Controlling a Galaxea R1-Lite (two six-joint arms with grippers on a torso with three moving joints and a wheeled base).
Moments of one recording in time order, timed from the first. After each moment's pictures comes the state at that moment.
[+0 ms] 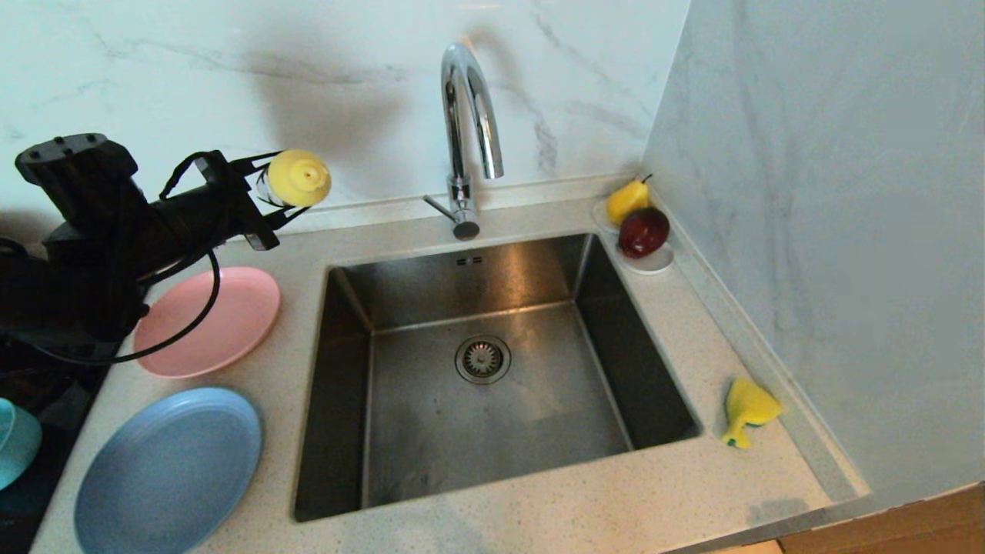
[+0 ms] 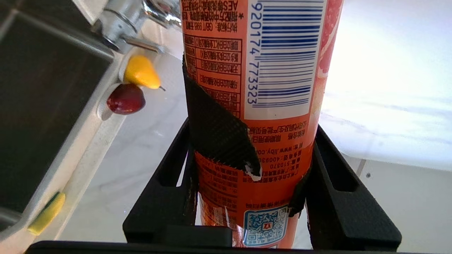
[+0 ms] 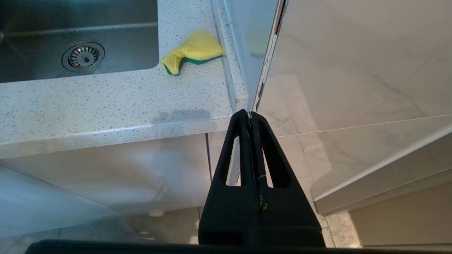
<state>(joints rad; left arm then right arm) 0.12 1.93 -1.23 -0.97 -0.74 -1.97 0.00 0.00 0.00 0.00 0.00 0.00</state>
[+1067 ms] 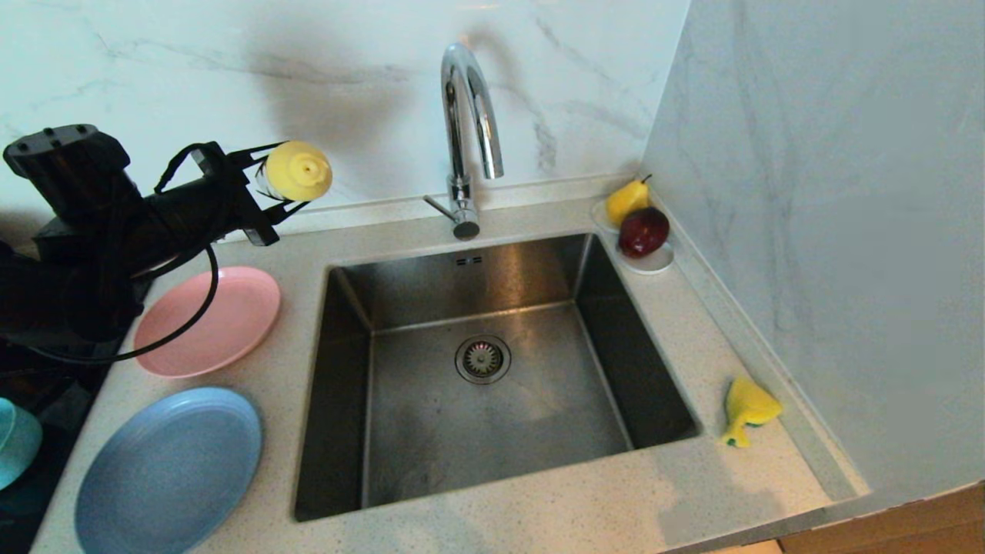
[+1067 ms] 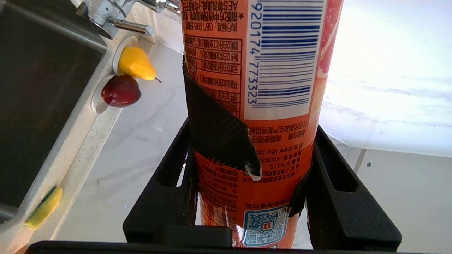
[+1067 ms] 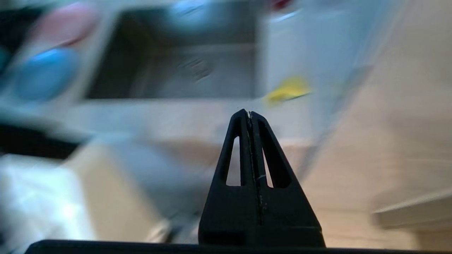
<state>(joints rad) 0.11 1.90 -1.21 -0.97 -0.73 -1.96 -0.03 0.21 -1.07 0.87 0.37 0.08</state>
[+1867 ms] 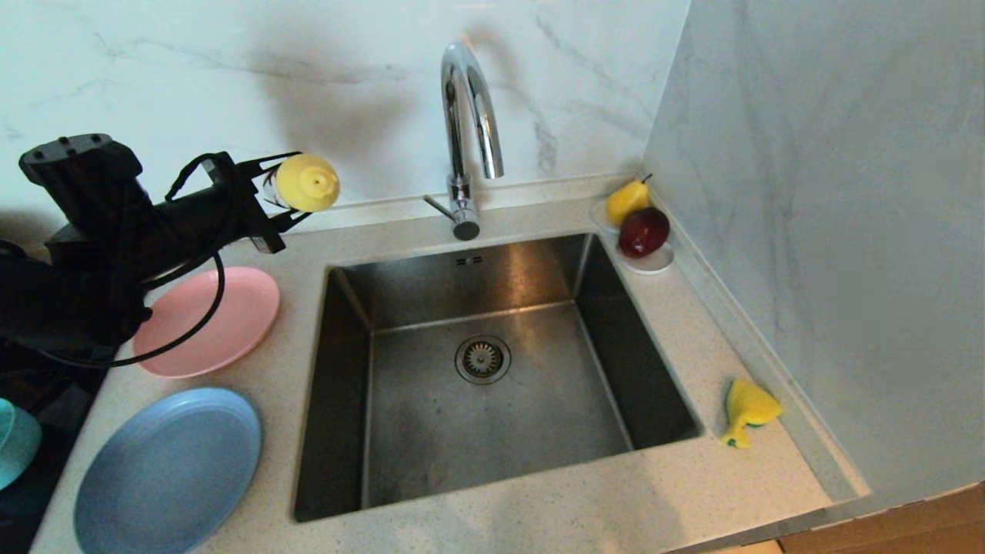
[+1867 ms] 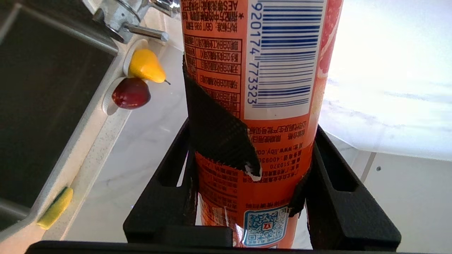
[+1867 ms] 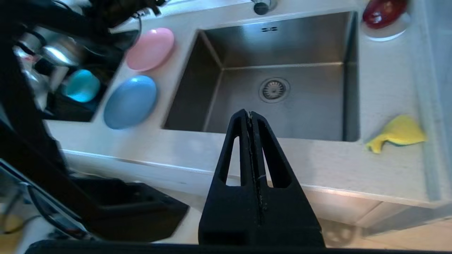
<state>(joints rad) 0.10 1.92 -1.20 -0.97 -0.73 -1.94 -0.81 0.40 -1.23 0.91 1.32 0.09</state>
